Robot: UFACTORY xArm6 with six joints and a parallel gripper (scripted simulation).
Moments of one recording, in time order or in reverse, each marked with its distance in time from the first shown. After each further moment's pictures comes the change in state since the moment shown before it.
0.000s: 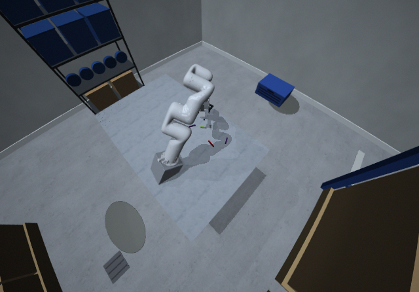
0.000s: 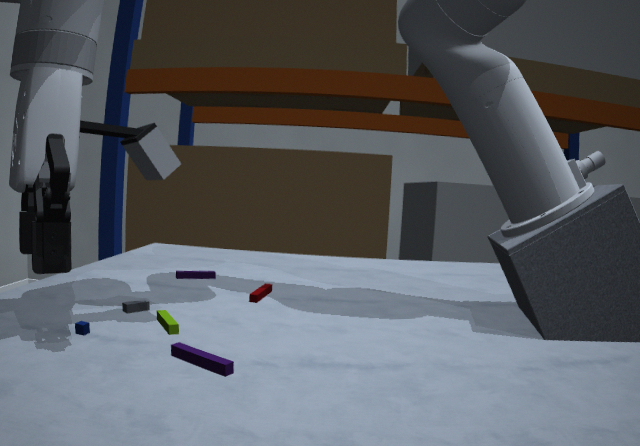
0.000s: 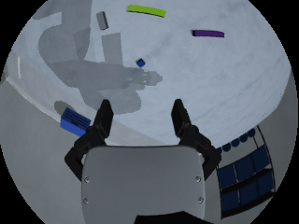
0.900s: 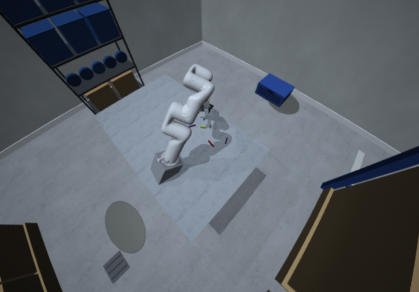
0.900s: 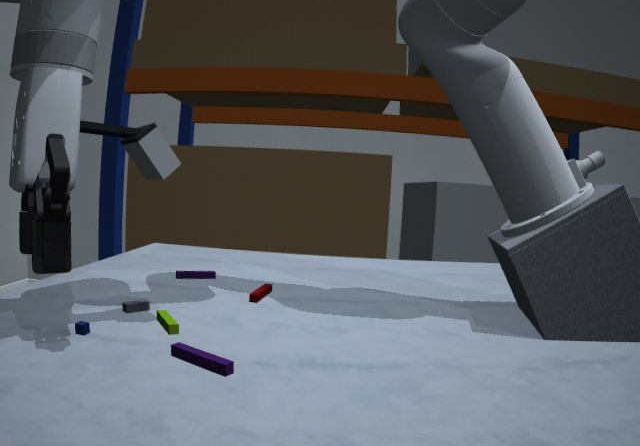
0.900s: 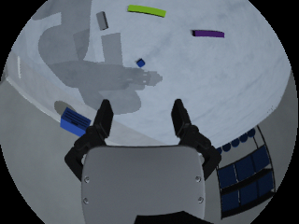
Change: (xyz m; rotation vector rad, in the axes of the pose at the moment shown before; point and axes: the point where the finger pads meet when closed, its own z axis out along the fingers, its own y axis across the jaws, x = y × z) arm 0.000 0.000 0.000 0.000 0.000 0.000
